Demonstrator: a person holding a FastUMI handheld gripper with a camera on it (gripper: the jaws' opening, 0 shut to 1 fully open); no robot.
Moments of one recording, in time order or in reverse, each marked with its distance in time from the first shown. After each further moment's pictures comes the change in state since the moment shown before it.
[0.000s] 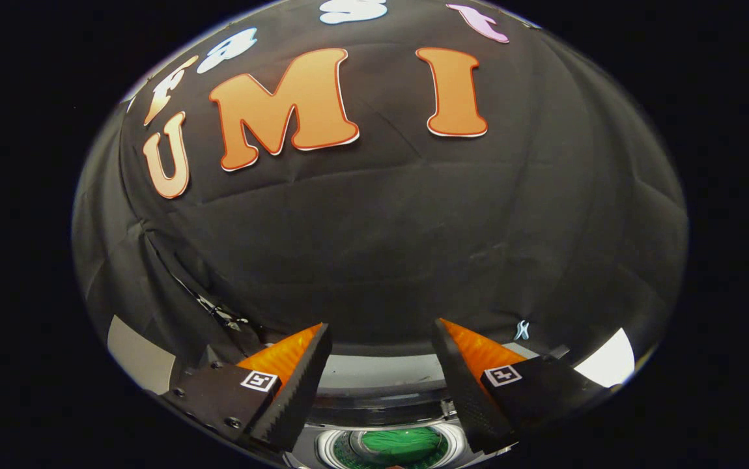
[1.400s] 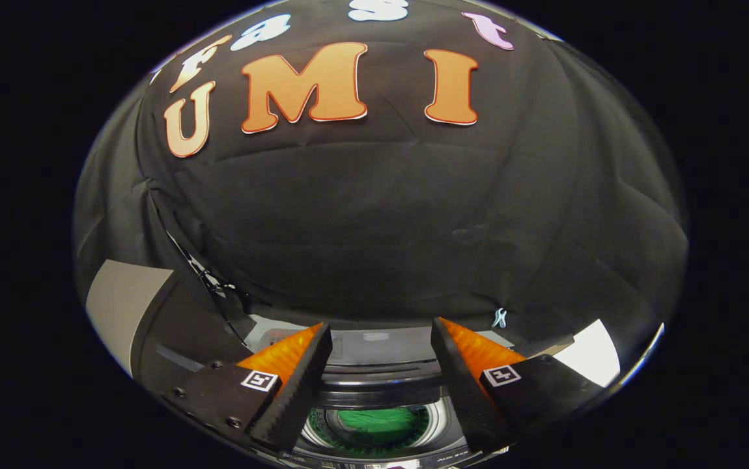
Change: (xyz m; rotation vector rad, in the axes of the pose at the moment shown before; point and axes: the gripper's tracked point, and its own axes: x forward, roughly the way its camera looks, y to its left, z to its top) arm -0.079 -0.012 -0.093 -0.089 0.024 -0.079
